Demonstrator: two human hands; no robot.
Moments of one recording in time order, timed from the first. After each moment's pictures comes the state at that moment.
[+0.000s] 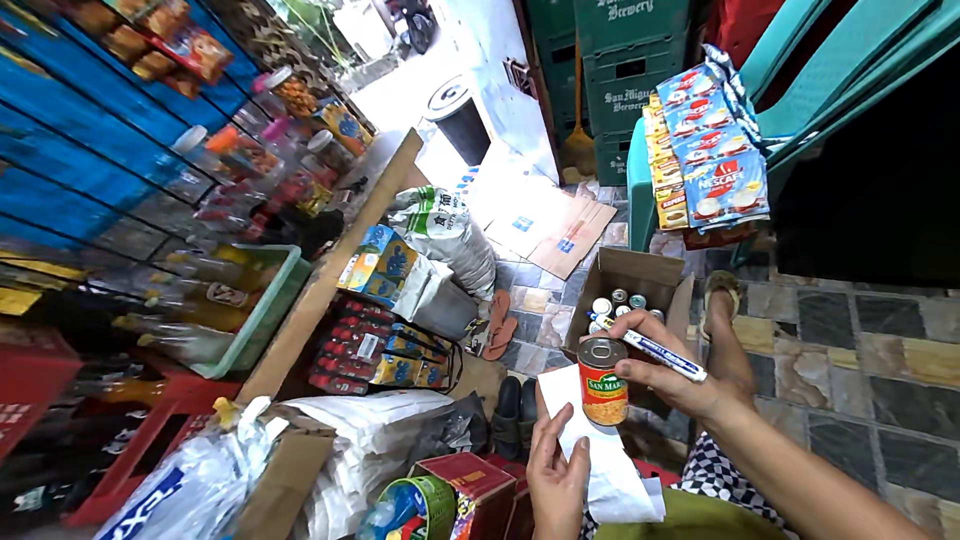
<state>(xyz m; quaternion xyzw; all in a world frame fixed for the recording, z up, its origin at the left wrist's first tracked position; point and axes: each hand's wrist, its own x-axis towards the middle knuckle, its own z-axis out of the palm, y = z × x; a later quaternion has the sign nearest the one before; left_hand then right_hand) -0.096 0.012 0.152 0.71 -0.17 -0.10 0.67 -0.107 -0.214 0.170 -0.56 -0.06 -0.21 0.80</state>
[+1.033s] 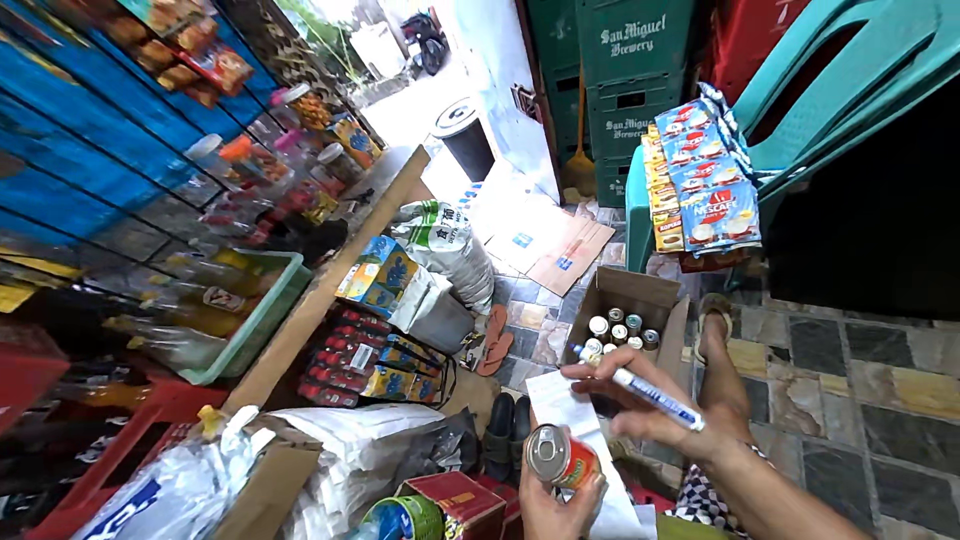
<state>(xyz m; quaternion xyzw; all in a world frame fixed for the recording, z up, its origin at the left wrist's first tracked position) -0.099 0.015 0.156 0.73 -0.16 -0.09 0.66 -0.109 -0.197 0.189 -0.55 -0.15 -0.20 0.80</state>
